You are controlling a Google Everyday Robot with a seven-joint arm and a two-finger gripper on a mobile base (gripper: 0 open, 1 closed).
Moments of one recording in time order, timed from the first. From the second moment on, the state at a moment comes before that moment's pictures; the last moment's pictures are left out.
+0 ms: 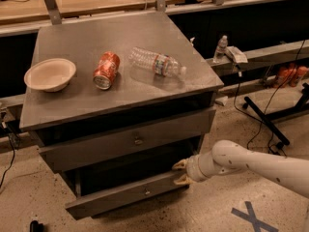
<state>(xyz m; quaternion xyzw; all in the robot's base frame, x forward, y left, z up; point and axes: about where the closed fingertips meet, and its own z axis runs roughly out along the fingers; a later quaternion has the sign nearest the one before) 0.535 -0.108 0.437 -0.73 0.61 0.12 0.30</state>
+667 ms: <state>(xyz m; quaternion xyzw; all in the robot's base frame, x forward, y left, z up) 0.477 -0.134 0.447 -0.72 0.62 0.14 0.26</state>
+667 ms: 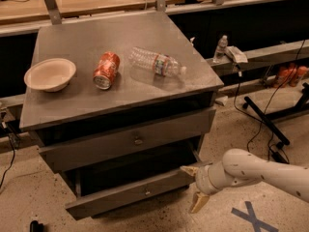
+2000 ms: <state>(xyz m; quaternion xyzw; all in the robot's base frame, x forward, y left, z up) 0.501 -0.124 0.456 -0.73 0.61 0.15 0.27</state>
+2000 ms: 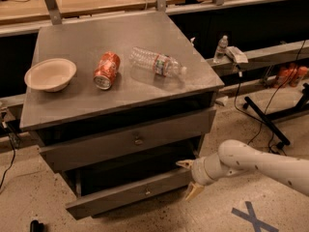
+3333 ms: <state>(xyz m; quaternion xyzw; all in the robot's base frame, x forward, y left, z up) 0.533 -0.122 0.409 -0.71 0.64 0.18 0.22</state>
